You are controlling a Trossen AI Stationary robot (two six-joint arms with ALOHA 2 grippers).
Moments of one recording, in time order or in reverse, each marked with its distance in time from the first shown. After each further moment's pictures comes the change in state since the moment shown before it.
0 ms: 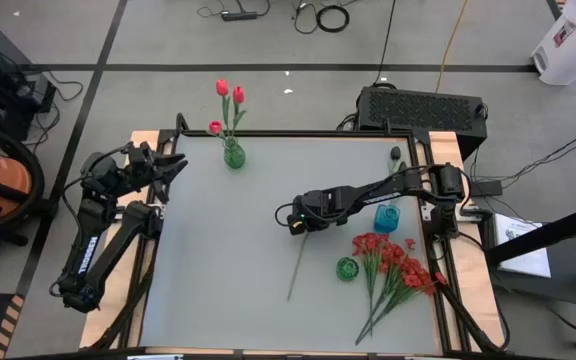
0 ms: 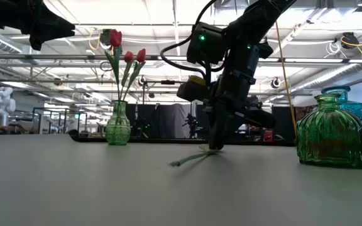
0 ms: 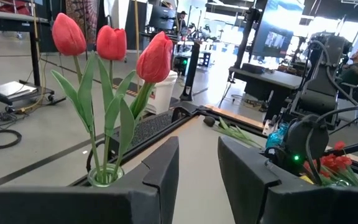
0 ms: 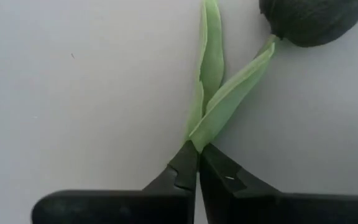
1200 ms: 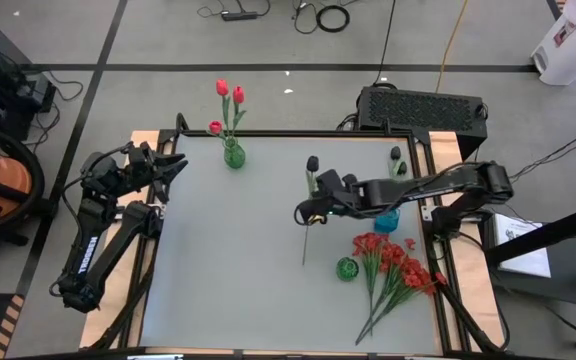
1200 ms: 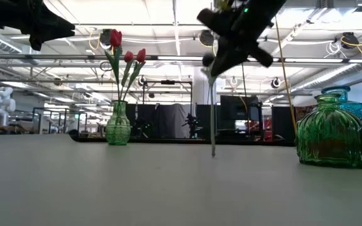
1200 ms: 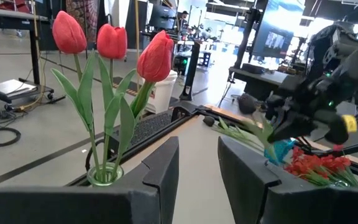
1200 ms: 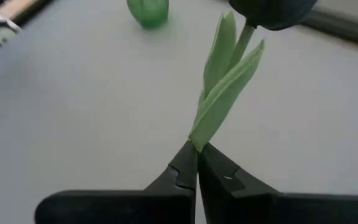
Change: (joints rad) left arm 0.000 0.000 0.000 -0.002 0.000 -0.008; right arm 0.098 -0.370 -0.003 -0.070 0.532 -0.372
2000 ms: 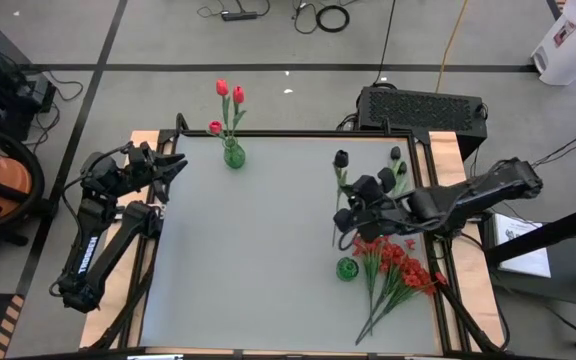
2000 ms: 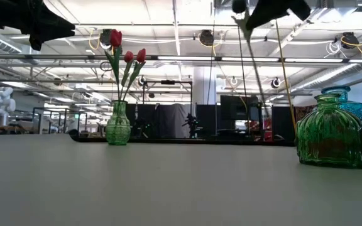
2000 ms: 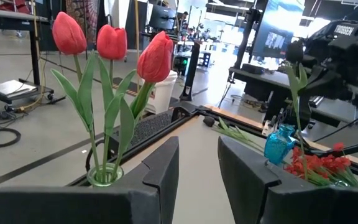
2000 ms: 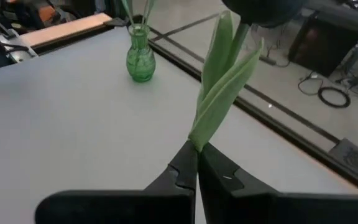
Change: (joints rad) left arm 0.000 0.000 0.000 0.002 0.000 0.000; right arm 0.238 -0.272 0.001 -0.268 0.386 -0.115
